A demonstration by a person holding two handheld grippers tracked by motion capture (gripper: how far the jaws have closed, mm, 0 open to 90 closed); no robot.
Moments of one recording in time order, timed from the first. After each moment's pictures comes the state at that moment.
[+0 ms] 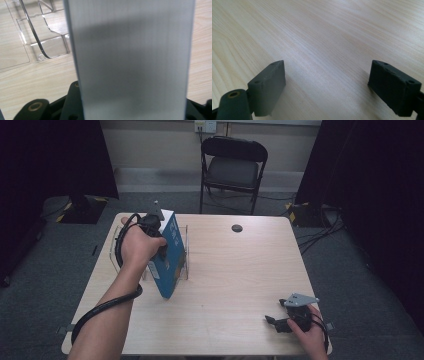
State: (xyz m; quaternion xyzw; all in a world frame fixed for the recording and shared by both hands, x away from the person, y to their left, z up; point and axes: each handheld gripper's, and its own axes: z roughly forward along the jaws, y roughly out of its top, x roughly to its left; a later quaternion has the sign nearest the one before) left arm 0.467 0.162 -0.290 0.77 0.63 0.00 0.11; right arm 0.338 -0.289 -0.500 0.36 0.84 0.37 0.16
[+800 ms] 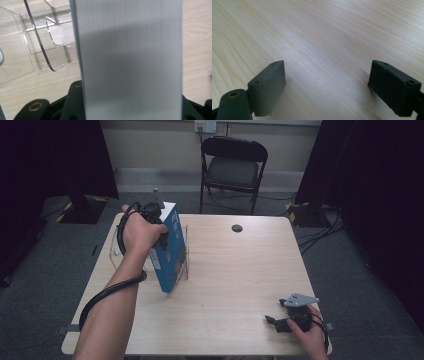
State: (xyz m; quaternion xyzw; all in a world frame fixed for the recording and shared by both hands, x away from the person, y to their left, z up) left arm 0.490 0.163 -0.270 0.76 0.64 0.01 0.13; right arm 0.338 -0.289 -0.500 0.36 0.84 0.37 0.16
